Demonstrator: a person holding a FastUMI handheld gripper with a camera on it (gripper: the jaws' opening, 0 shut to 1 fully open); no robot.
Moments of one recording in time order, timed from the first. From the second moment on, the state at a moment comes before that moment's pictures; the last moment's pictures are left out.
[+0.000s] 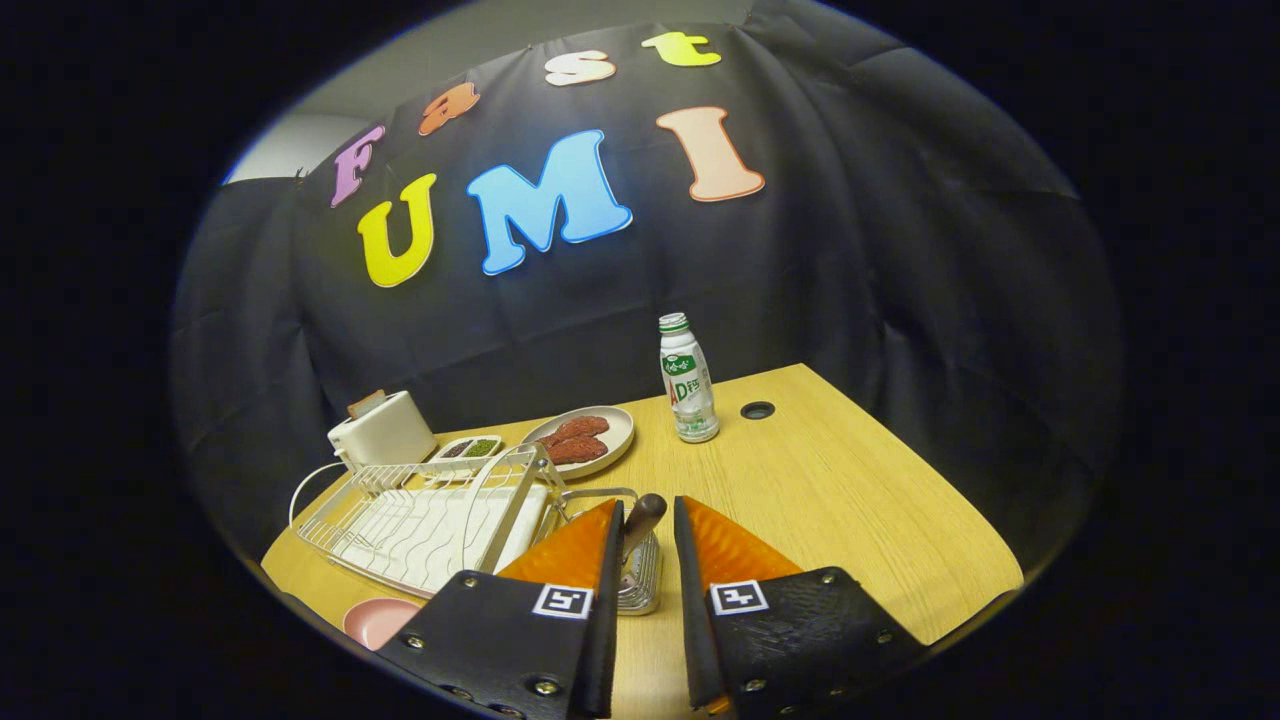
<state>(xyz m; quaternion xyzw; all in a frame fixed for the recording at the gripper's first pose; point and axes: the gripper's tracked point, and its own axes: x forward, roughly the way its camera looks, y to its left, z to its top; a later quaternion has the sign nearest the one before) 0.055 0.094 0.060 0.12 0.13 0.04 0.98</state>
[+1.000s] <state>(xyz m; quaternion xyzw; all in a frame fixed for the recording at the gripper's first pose) 0.065 0.137 0.095 0.04 0.15 0.04 0.99</state>
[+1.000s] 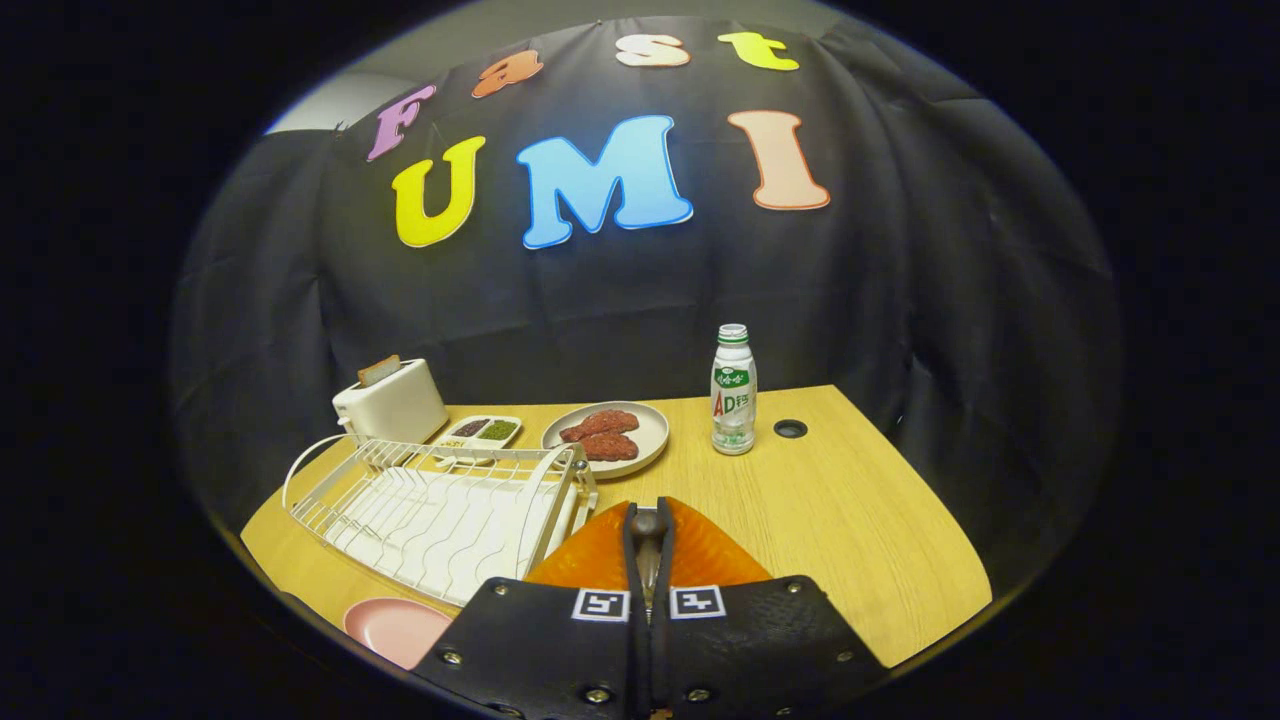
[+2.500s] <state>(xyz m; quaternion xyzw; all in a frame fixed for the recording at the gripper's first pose) -0.054 0.198 0.224 0.01 0.12 0.03 0.99</state>
